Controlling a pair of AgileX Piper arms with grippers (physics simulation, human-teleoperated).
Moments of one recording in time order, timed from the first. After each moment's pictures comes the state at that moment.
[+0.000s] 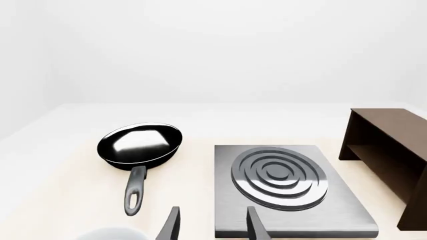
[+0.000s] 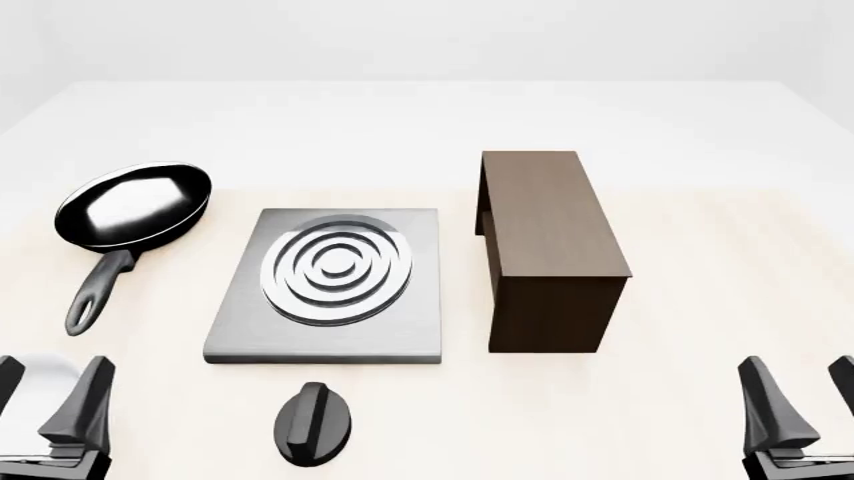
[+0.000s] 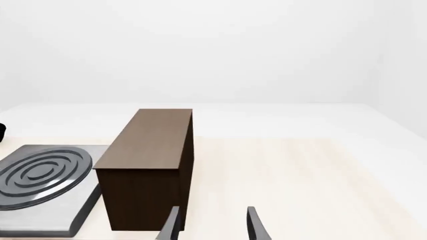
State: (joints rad) left arm 0.00 0.01 0.00 0.00 0.00; right arm 0.00 0.00 0.00 0.00 0.00
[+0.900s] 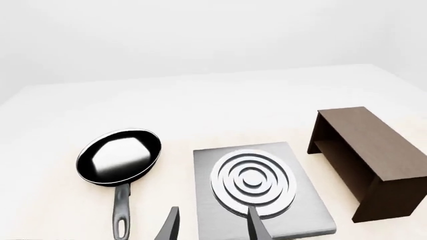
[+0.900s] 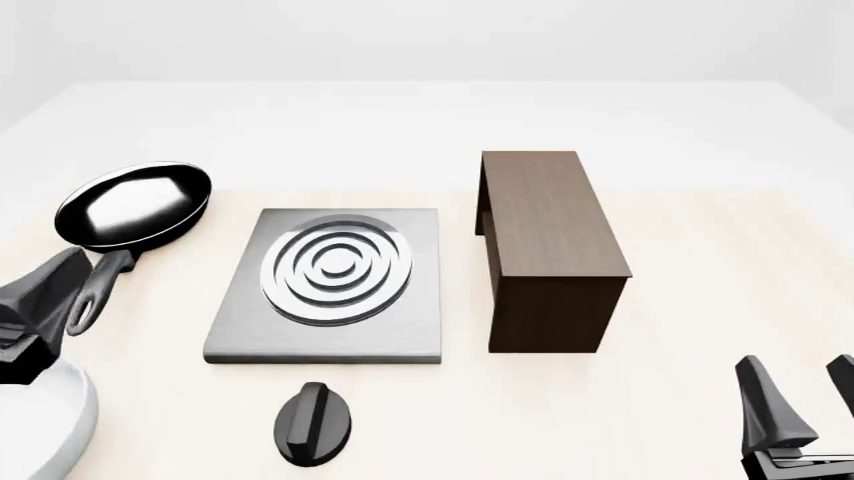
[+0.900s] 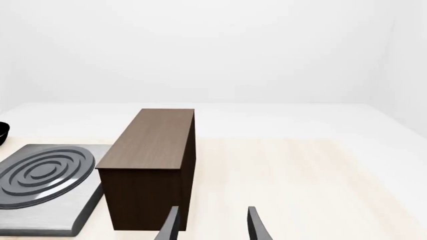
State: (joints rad) left arm -0.12 0.37 -0.55 0.35 0.02; right arm 0.01 0.01 0.00 0.00 0.00
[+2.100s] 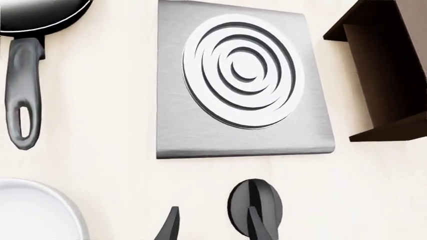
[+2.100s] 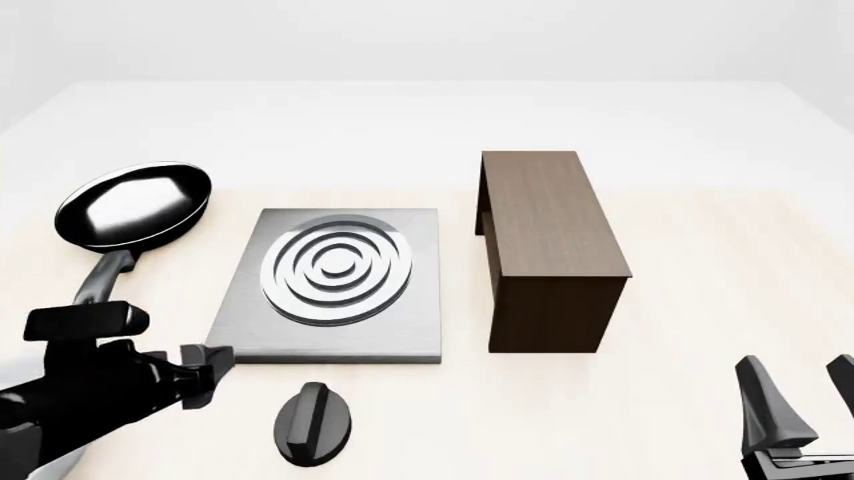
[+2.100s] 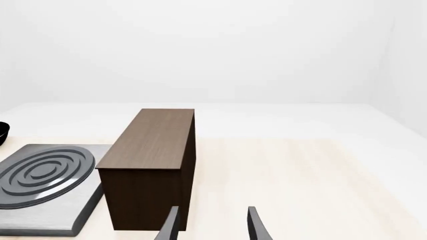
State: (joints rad) left arm -0.25 0.85 -0.38 0.32 -0.28; right arm 0.01 0.01 0.00 0.00 0.00
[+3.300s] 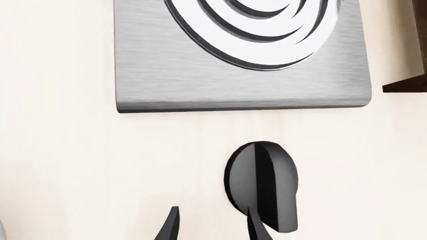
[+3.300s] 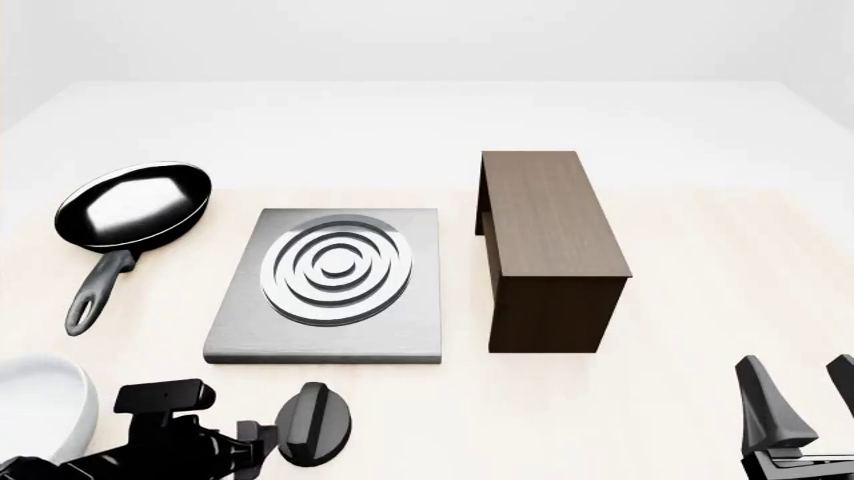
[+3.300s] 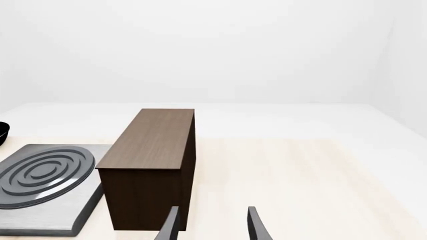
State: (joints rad) left arm -0.40 1.19 -0.14 -0.10 -0.42; right arm 0.01 0.01 0.00 0.00 0.00
